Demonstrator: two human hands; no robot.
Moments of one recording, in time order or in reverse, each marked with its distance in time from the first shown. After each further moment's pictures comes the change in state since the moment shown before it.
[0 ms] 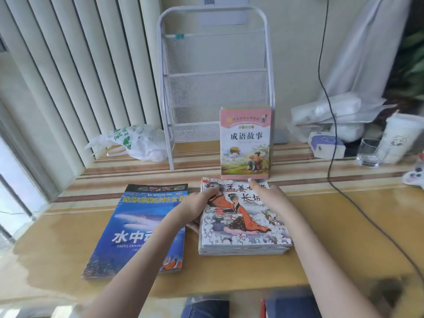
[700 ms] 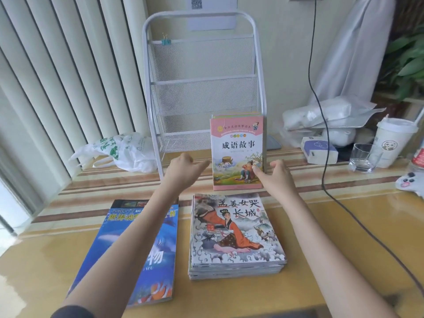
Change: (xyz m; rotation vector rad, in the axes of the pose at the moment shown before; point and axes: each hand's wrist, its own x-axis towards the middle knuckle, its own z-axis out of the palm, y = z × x) left_hand 0.050 0.071 -0.039 0.411 0.512 0.441; right_hand 0.051 -0.016 -0.034 -0.102 0.376 -0.271
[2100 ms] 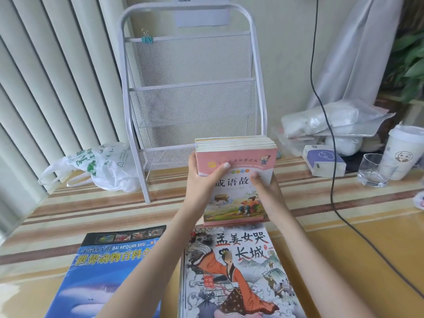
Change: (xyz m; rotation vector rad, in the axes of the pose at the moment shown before) left_hand 0.032 0.036 0.059 -1.058 0.002 0.194; right_hand 0.051 0.006 0.036 0.744 -0.105 -0.270
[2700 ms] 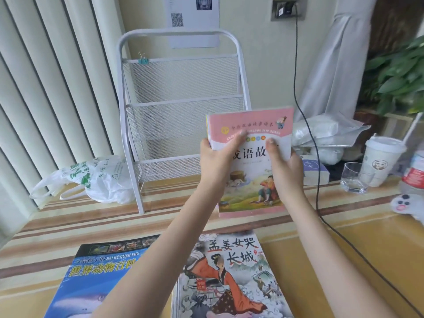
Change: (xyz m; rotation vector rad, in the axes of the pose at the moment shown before) left_hand 0.021 0.067 0.062 -0.066 0.119 -0.113; right_hand 0.014 -0.081 -0.027 -0.158 0.380 -0.118
